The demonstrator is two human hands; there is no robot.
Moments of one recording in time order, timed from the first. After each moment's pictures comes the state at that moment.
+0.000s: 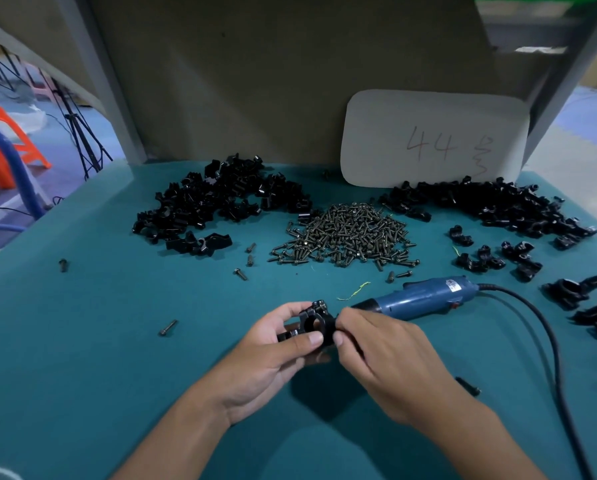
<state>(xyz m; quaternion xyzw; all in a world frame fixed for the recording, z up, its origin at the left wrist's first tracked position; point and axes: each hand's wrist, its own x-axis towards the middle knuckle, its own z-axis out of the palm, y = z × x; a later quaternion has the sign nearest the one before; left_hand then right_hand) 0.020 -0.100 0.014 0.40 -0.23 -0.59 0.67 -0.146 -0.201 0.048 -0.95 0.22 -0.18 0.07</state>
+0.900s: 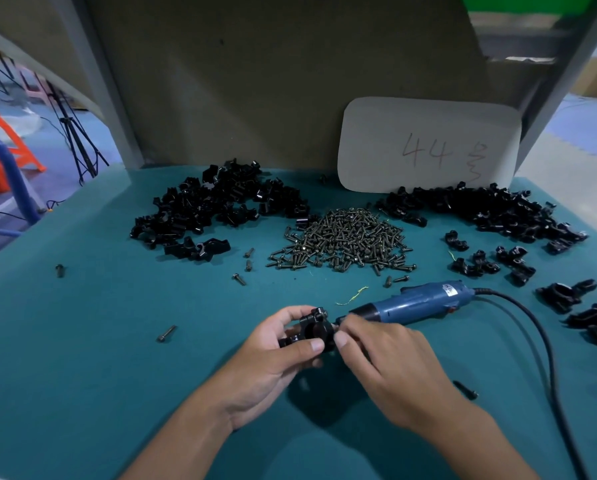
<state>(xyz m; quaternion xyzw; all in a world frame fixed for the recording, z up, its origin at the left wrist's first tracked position) 0.019 -0.100 0.013 0.44 -0.24 -0.56 0.65 -0.149 -0.202 0.042 -0.94 0.26 -0.16 0.14</state>
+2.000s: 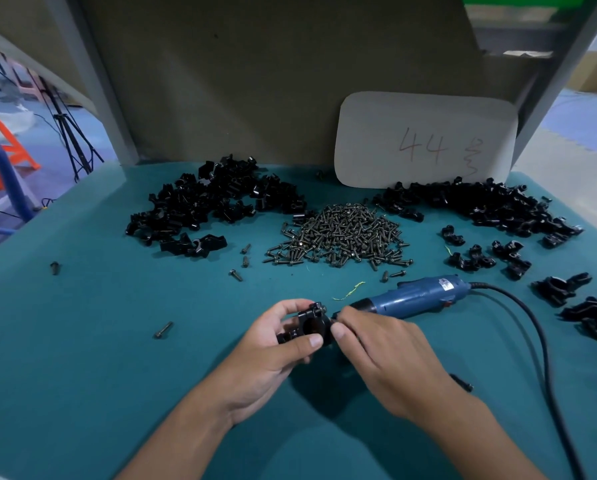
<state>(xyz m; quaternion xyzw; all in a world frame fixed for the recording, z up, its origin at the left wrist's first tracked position) 0.015 -0.098 0.019 0.48 -0.26 -0.54 0.64 -0.149 -0.209 0.036 -0.95 0.24 -0.17 0.13</state>
